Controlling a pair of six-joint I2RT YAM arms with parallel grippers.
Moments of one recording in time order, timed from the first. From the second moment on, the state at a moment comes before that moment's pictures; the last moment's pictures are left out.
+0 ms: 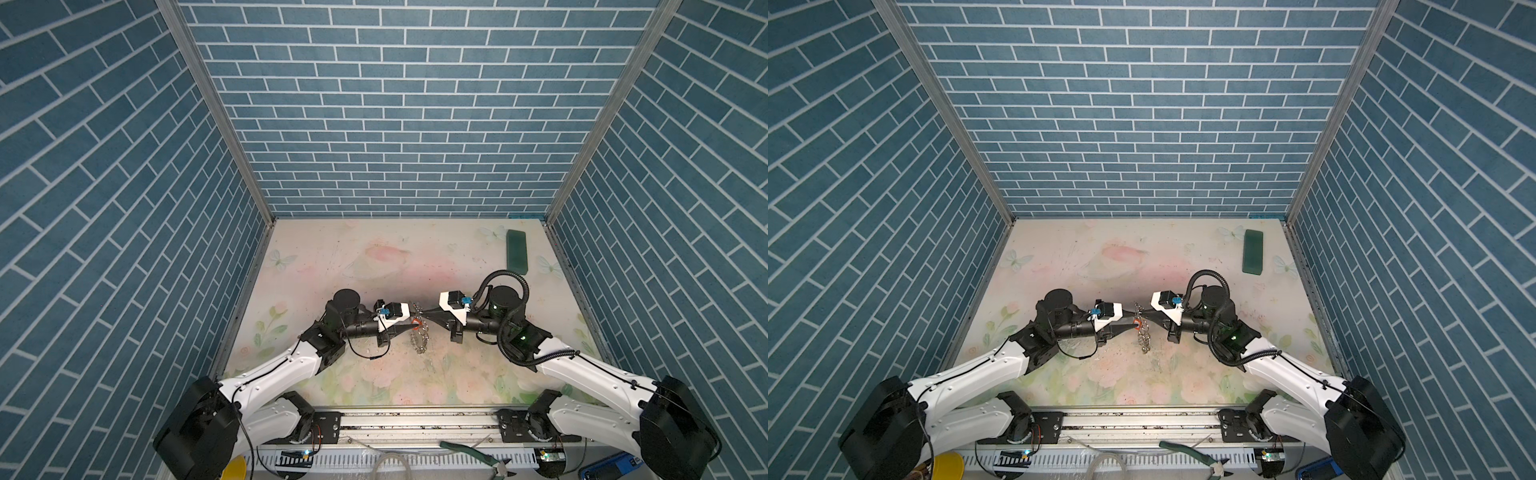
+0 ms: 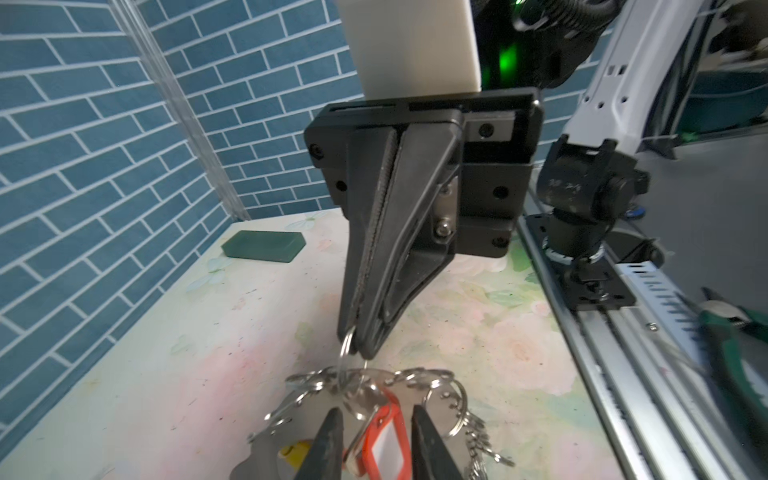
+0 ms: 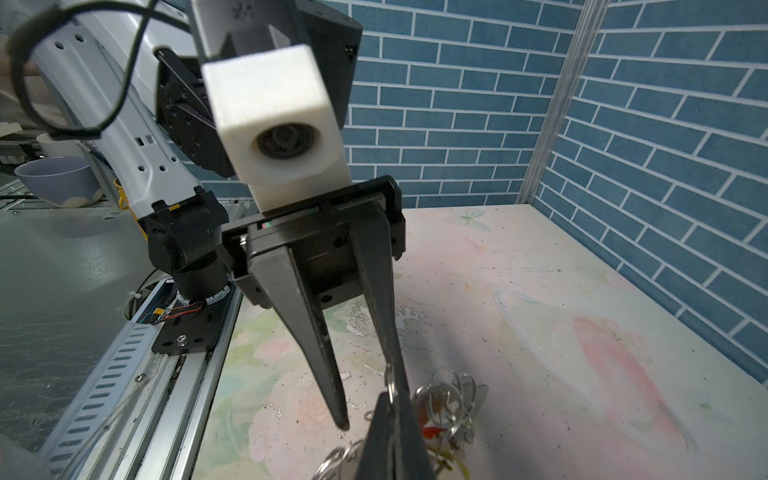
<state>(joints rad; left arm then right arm) -0.65 1.10 0.47 0.41 0.69 0.37 0.74 1.09 0.53 0.37 -0.69 -0.20</state>
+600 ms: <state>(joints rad) -0.65 1.11 0.42 0.42 0.34 0.22 0.74 1.12 0.50 0.29 -0.64 -0.21</state>
